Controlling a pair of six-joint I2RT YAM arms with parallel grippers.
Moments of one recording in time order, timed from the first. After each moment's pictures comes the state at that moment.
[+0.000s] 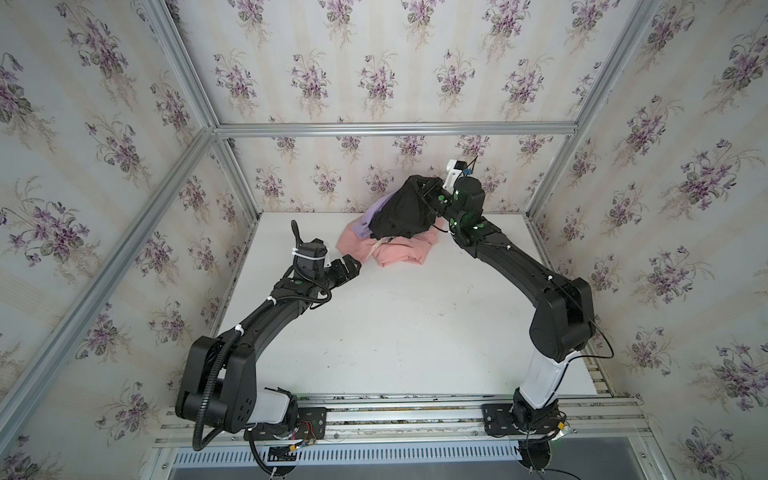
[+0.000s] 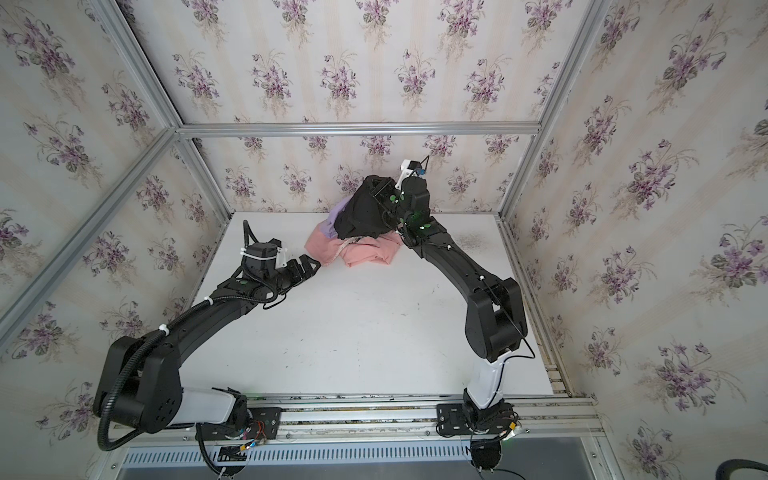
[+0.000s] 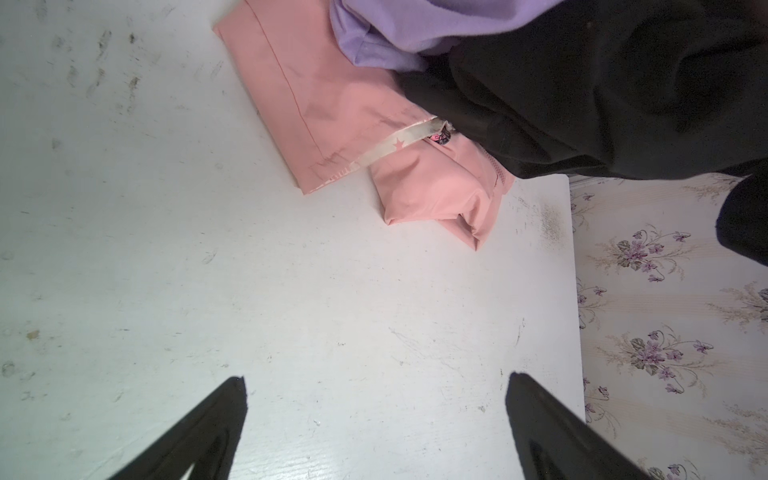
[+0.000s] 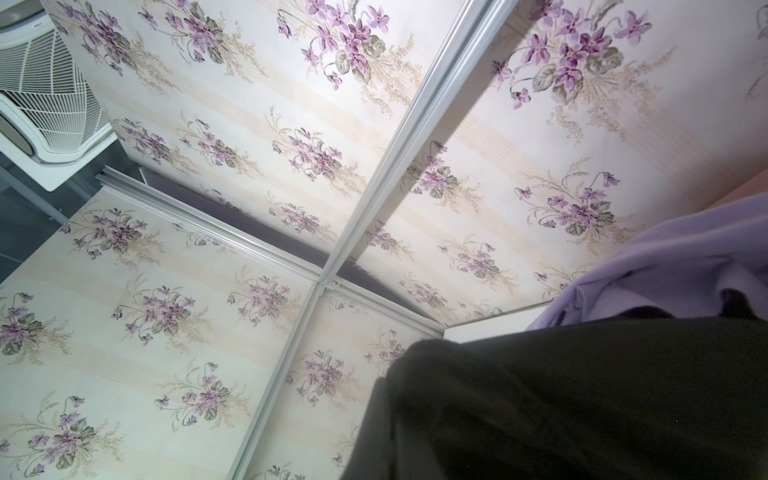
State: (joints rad) left arm -0.23 1.40 0.88 -0.17 0.25 -0.70; right arm 0.41 1.83 1.62 0.24 -0.20 1.07
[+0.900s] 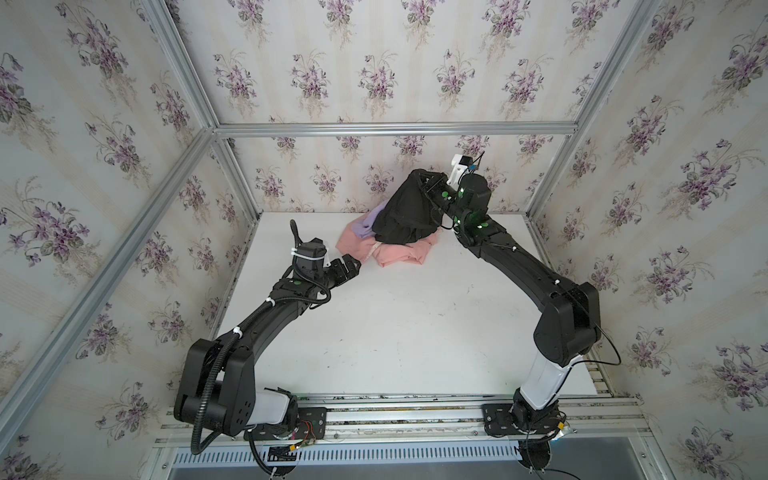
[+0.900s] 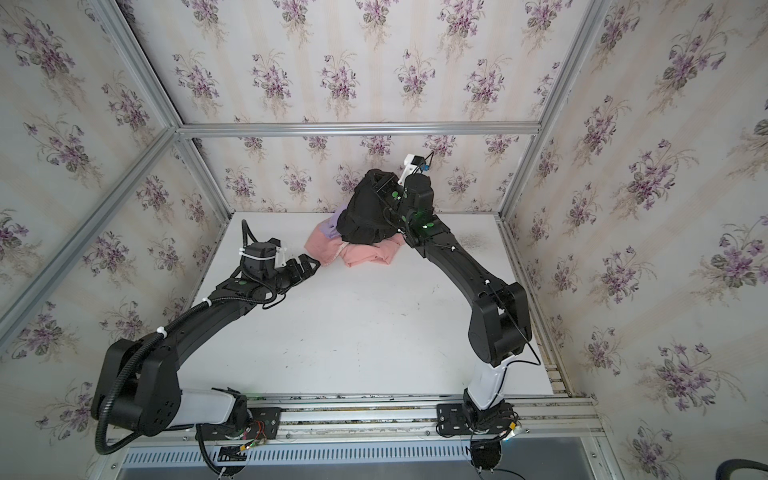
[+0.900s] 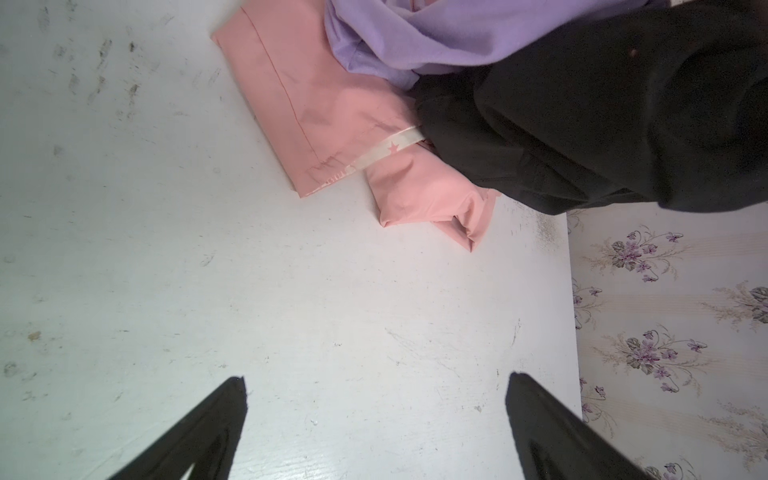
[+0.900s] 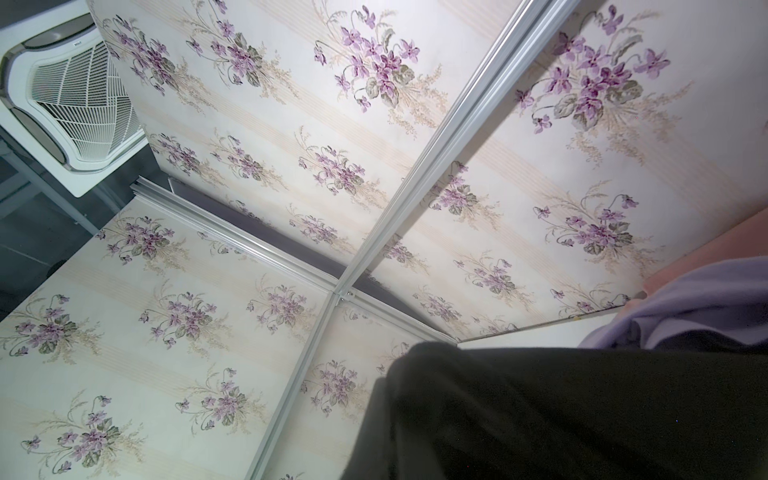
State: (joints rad) left arm -0.23 1.39 0.88 -0.17 0.25 -0.70; right arm 0.41 1.79 1.62 0.25 -0.17 1.07
